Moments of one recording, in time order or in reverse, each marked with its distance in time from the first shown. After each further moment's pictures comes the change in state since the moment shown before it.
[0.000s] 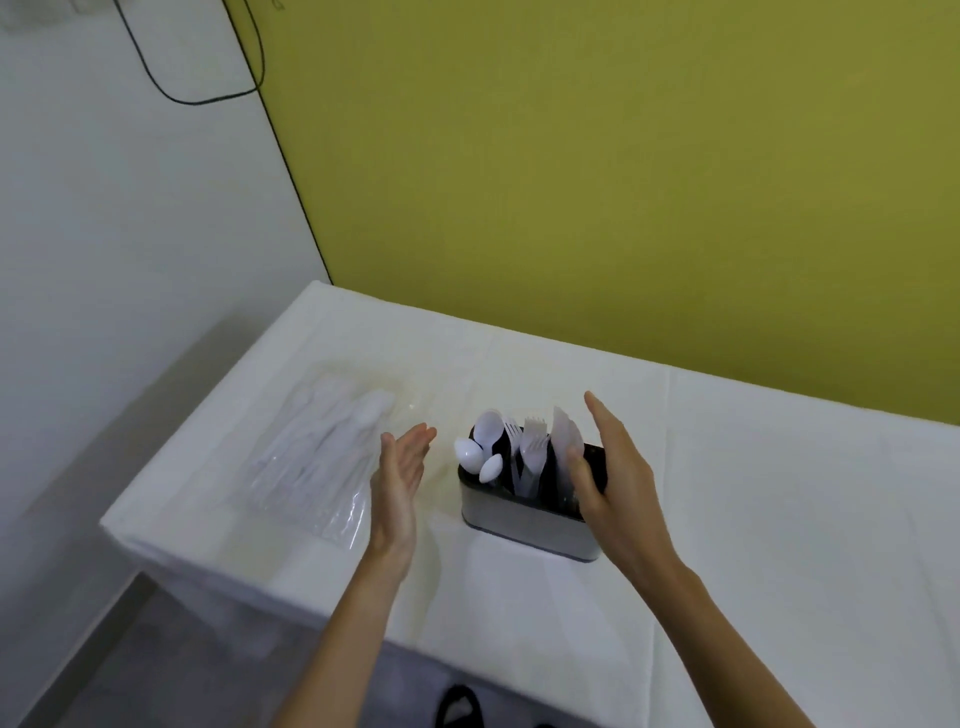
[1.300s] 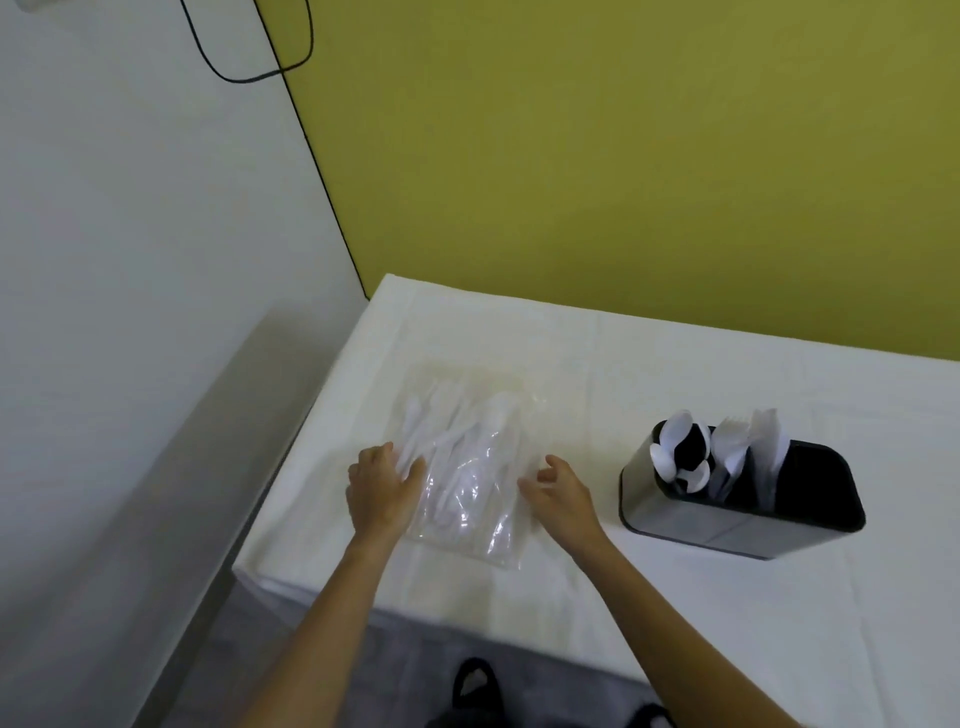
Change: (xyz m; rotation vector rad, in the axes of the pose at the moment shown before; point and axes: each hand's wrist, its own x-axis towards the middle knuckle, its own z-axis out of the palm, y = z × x) left_hand 0.147 0.003 -0.203 1.119 0.087 0.057; right_hand 0.038 -0.067 0.240 0.221 -0.193 0.644
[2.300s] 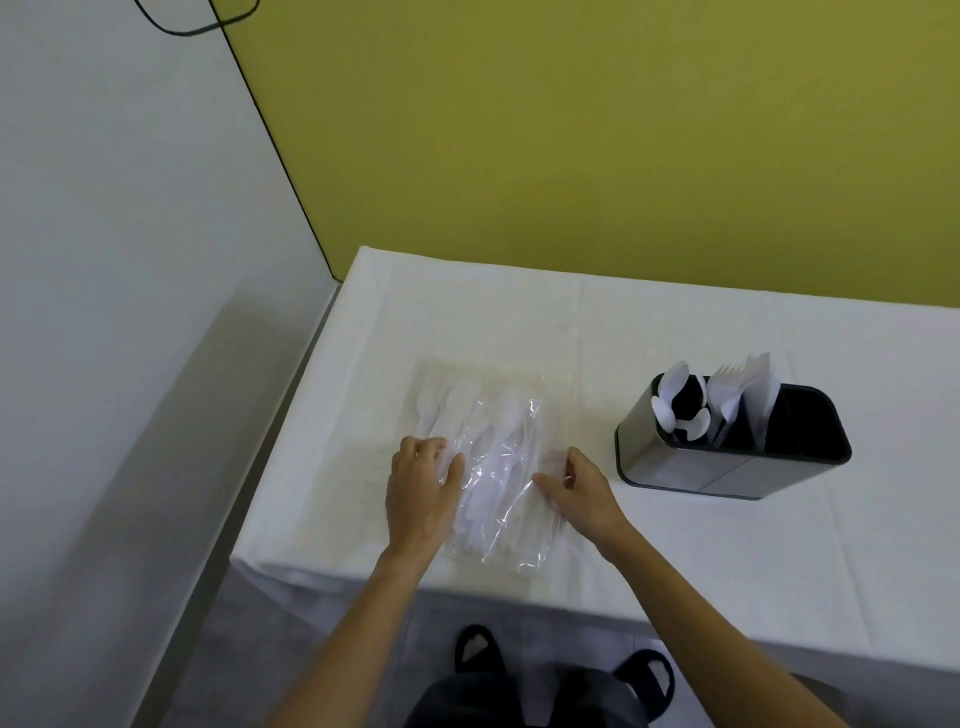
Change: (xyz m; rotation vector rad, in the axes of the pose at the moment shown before) left_hand -0.044 0.008 0.016 -0.133 -0.056 0.250; right_hand -0.016 0.041 -0.002 0.096 0.040 -0.013
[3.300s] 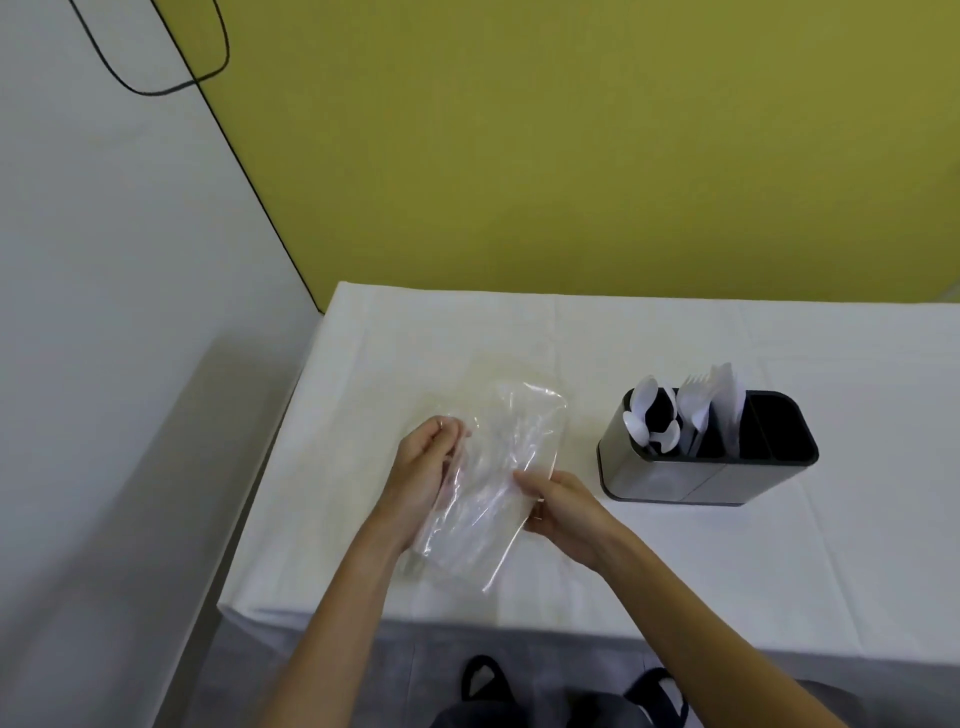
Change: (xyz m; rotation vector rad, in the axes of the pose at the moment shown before) left_hand 0.011 0.080 -0.048 -0.722 -0.356 -0.133; right_hand -0.013 -0.041 -0.007 0.555 -0.275 0.164
